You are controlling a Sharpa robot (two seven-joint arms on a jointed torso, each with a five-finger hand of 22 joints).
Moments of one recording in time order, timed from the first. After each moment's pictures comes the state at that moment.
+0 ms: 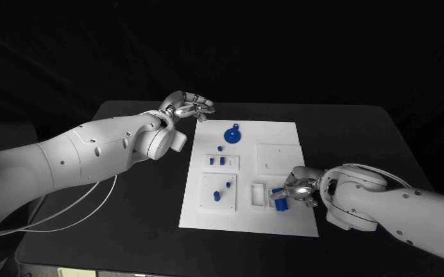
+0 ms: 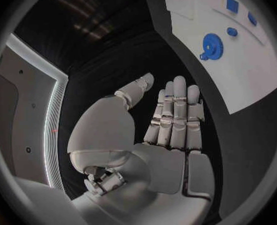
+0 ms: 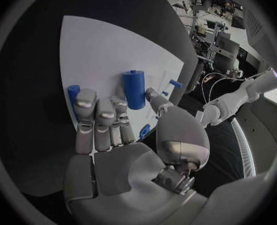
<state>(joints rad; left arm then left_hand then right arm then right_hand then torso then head) 1.28 -0.70 -0.12 1.21 -0.31 -0.36 0.25 1.12 -0.14 0.58 -0.23 0.09 0.89 0.16 0.21 0.57 1.16 0.12 0.16 0.19 1.05 0.02 0.79 0.42 0.04 0.78 -0.08 0.74 1.20 1.12 -0.84 -0.12 1.60 -1.19 -0.05 -0.50 0.77 -0.14 0.48 -0.07 0.05 0.96 0.10 0.34 0.52 1.14 0.00 1.05 1.21 1.28 -0.11 1.26 1.01 0.16 1.28 -0.09 1.01 1.31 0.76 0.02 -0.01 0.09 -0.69</state>
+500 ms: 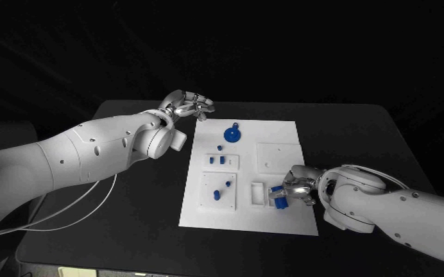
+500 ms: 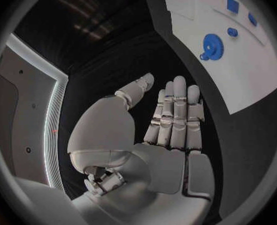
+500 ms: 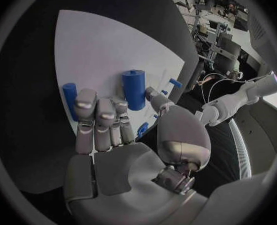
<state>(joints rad) 1.28 -0.70 -0.12 1.21 -0.31 -0.36 0.25 1.12 -0.14 0.58 -0.23 0.09 0.89 0.16 0.22 0.57 1.16 0.12 0.16 0.19 1.05 0.02 0.79 0.42 0.03 0.78 -0.08 0.74 1.20 1.11 -0.84 -0.12 1.61 -1.22 -0.10 -0.50 0.80 -0.10 0.58 -0.09 0.05 0.97 0.09 0.33 0.52 1.14 -0.01 1.06 1.21 1.29 -0.12 1.26 1.01 0.16 1.28 -0.09 1.02 1.31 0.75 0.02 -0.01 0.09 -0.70</state>
